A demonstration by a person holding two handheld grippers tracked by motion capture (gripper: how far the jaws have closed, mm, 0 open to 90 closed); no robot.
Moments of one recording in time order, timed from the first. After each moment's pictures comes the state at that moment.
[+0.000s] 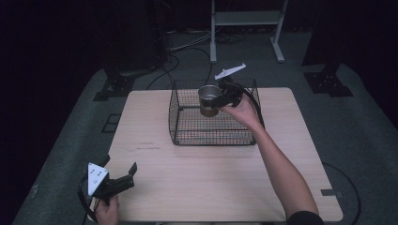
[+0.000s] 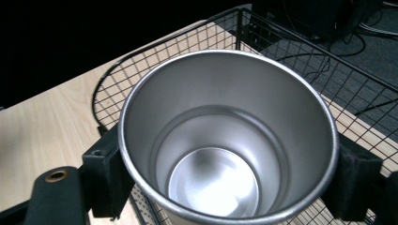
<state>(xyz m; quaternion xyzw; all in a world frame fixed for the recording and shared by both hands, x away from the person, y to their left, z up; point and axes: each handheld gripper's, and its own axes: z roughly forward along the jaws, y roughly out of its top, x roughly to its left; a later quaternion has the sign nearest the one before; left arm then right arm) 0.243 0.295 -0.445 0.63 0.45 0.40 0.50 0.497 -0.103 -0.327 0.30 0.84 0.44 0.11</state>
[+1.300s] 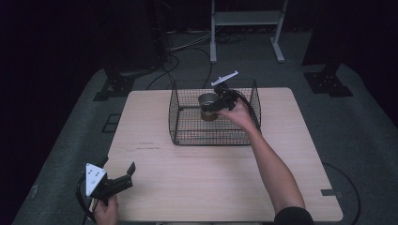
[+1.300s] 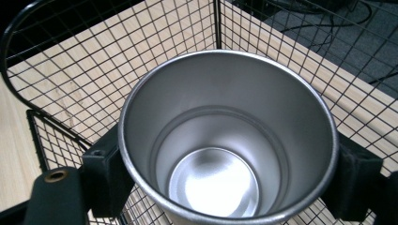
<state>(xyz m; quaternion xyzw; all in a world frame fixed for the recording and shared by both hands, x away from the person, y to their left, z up) 0.241 0.299 -0.444 0.62 0.45 0.40 0.50 0.531 -0.095 -0.378 0.33 0.85 0.41 0.08</state>
